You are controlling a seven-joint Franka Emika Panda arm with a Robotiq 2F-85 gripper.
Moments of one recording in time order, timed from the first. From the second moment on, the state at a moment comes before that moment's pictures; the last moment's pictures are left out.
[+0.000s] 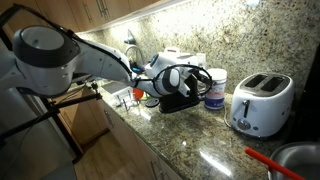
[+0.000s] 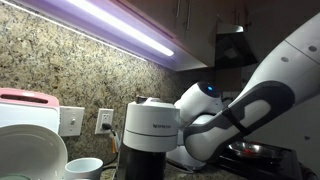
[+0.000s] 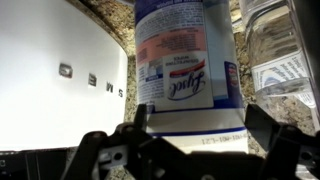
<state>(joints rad) 0.58 1.24 -0.79 -1.32 0.34 3.19 0.64</state>
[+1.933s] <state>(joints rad) 0.34 0.83 -0.38 -1.43 -0.17 2.29 0.54</state>
